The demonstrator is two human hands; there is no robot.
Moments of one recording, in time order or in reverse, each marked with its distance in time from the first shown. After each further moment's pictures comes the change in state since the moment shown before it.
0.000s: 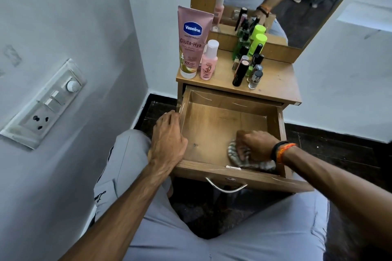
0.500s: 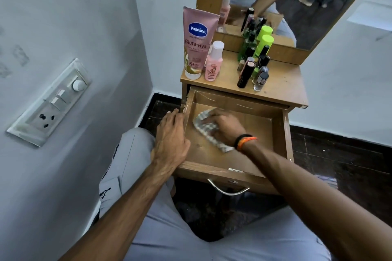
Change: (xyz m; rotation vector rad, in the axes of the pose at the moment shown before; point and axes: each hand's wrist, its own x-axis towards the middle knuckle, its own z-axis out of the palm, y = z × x) left_hand 0.001 -0.001 0.001 0.001 -0.003 0.043; right_hand 0.071 -0.063 -0.014 0.326 0.448 -0.124
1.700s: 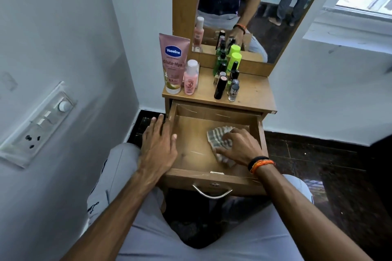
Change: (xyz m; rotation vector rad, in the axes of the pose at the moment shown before) left_hand 0.005 0.001 0.002 0.112 0.031 0.082; right_hand -0.078 0.045 -0.026 -0.132 0.130 0.289
